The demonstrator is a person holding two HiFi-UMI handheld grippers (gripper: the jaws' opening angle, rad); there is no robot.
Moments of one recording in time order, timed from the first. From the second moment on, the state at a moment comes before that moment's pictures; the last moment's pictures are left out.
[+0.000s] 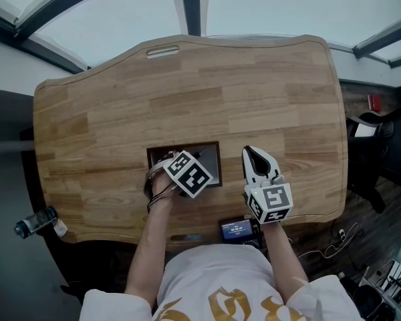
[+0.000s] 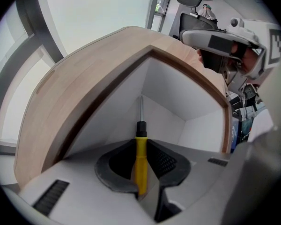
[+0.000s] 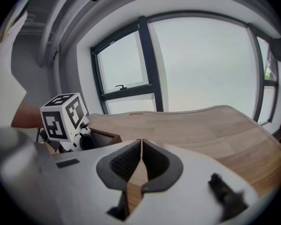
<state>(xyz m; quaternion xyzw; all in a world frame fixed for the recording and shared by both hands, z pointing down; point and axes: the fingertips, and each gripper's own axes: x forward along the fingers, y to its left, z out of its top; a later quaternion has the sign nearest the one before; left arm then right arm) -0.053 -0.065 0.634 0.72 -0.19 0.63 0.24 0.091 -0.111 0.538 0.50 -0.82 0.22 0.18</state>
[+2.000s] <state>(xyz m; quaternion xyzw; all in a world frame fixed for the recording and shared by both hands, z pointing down) -0.051 -0.059 0.571 0.78 -0.25 0.53 0.22 0.077 -0.079 0.479 0.50 -0.83 0.18 0.15</state>
